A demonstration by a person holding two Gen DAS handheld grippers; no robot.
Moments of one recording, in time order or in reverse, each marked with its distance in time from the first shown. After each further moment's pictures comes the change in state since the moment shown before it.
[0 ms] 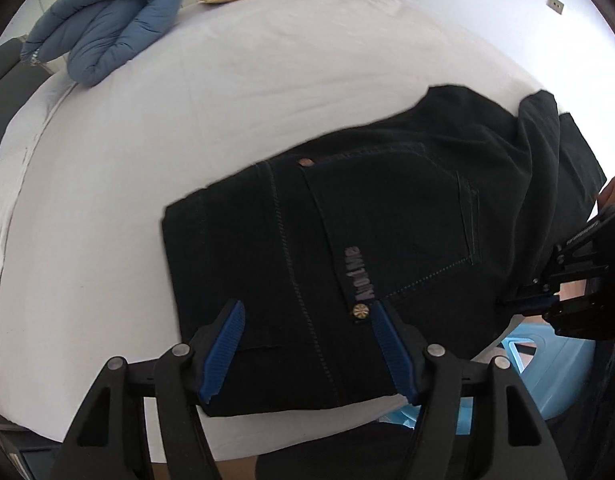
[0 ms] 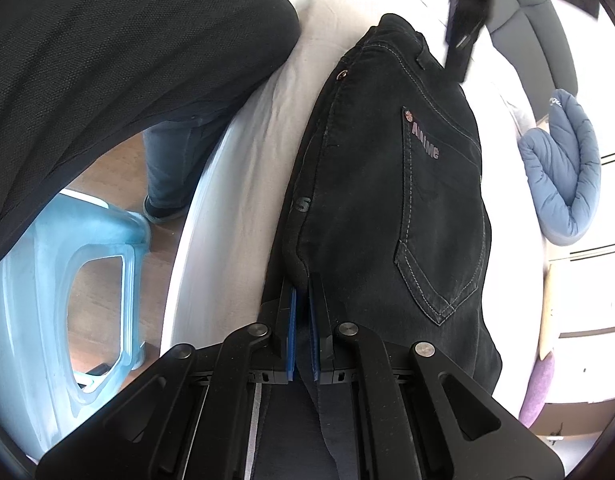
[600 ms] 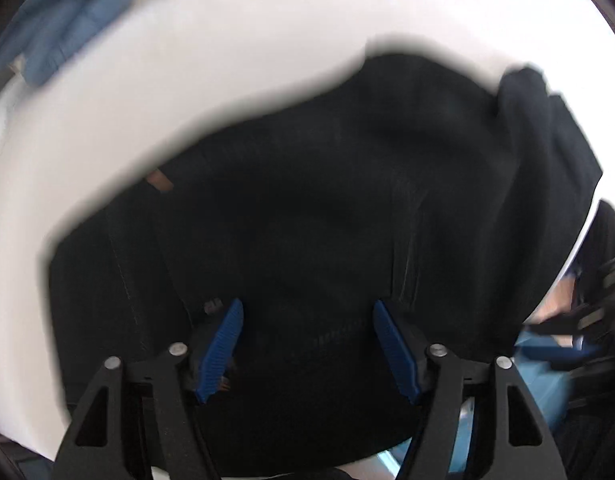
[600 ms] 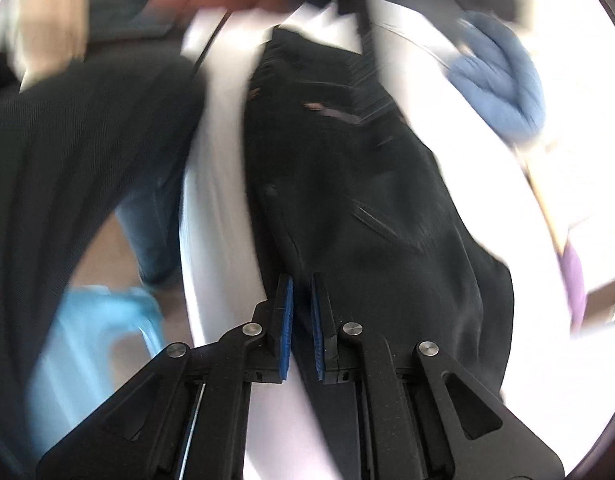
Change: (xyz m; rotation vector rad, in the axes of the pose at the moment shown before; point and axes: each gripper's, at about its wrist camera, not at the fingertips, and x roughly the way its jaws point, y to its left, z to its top) left arm 0.069 -0.066 0.034 0.020 0.096 -0.051; right arm -0.050 -0.023 -0.047 0.640 -0.093 -0.021
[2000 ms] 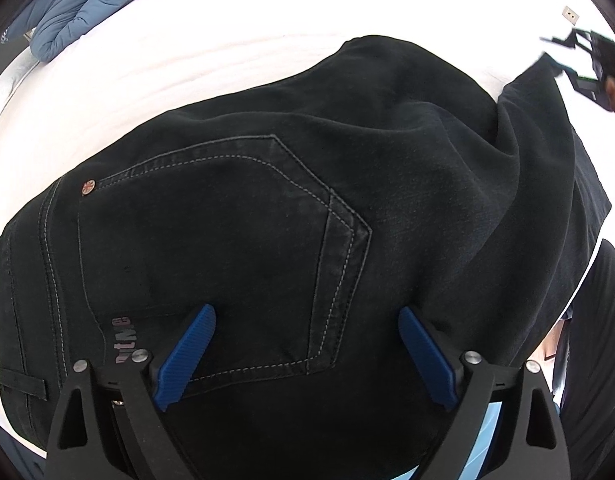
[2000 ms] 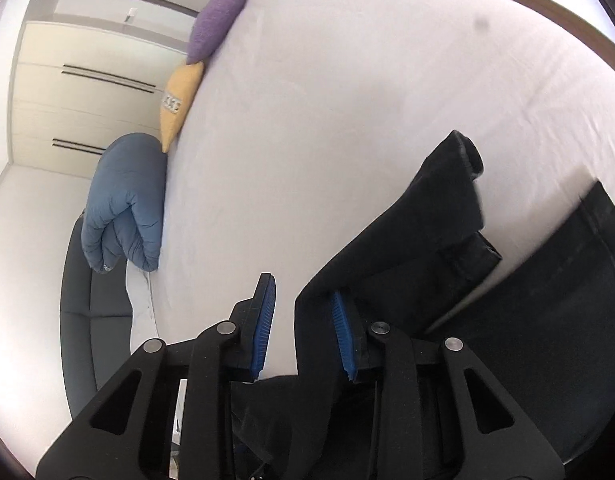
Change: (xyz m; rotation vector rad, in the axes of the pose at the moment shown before) left arm 0.026 -0.049 0.013 -0.116 -0.052 -0.045; right arm -0.035 -0.424 -0.203 1.787 -0.299 0.182
